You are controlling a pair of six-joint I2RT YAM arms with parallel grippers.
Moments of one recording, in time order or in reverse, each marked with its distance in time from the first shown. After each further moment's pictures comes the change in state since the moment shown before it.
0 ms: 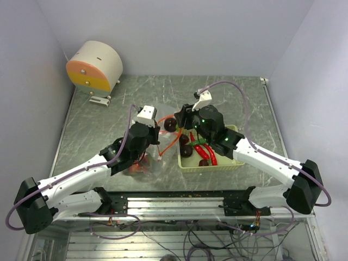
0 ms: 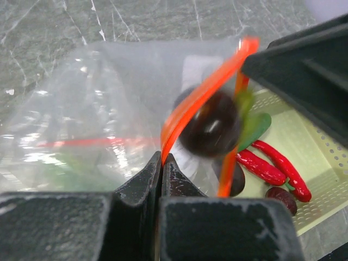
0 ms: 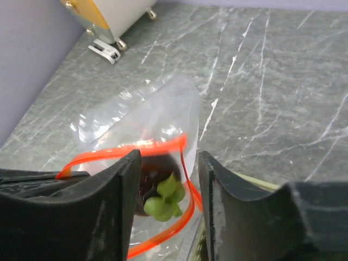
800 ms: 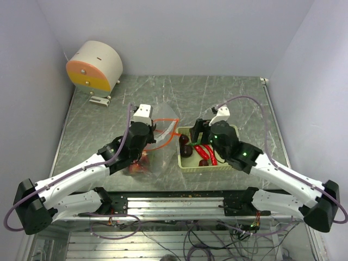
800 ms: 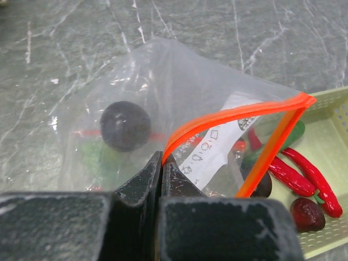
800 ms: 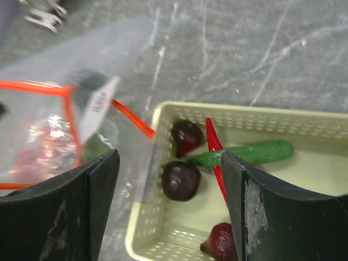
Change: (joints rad) left arm 0.000 -0.004 0.052 -0.112 -0.106 -0.007; right arm 0.043 -0.292 -0.164 -0.272 0.184 0.101
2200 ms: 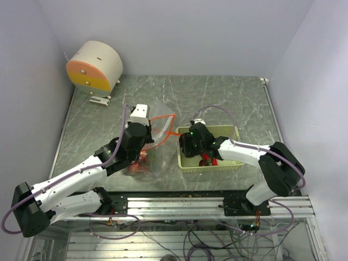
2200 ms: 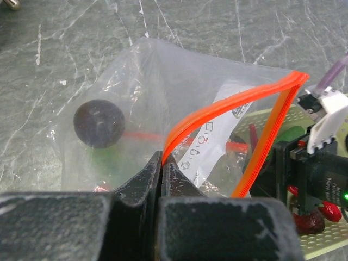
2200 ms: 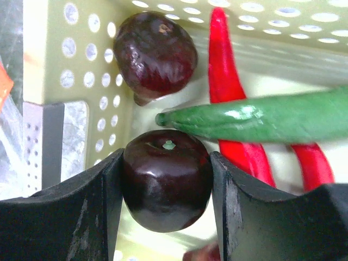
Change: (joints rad) left arm 0.000 -0.048 -0.002 -0.032 -0.042 -0.009; right arm -0.132 0.562 -0.058 0.100 -0.354 0.046
